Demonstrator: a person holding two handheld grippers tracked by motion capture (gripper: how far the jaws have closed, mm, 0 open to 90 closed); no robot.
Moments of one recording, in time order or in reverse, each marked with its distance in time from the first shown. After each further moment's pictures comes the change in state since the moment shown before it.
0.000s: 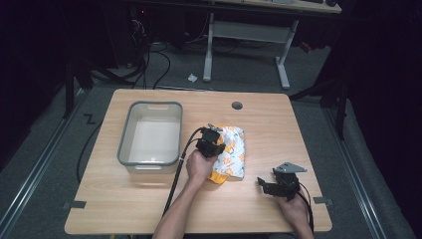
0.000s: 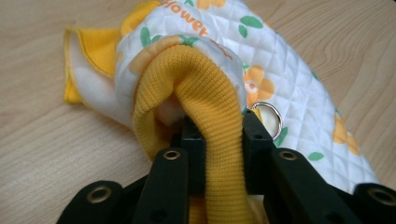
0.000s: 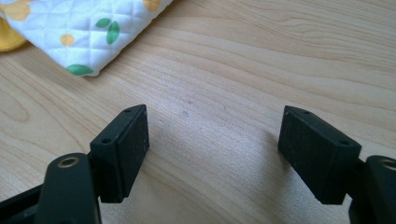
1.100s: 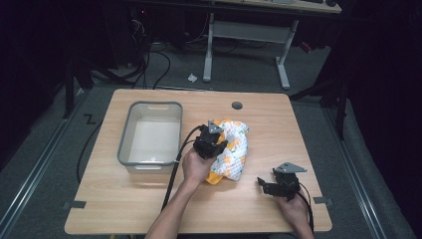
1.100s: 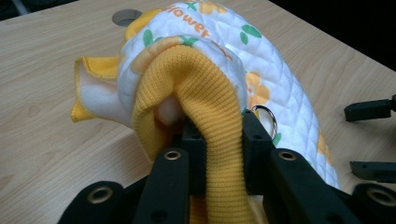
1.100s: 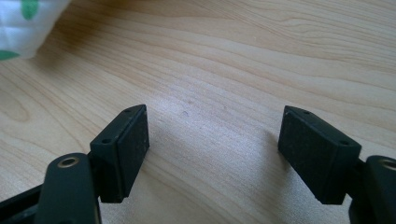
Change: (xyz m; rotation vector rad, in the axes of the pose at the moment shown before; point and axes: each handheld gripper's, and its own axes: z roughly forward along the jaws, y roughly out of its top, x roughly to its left) left arm -0.019 0.009 -0.056 -0.113 -0.036 0.110; right arm 0.000 0.000 0.000 0.000 0.001 0.000
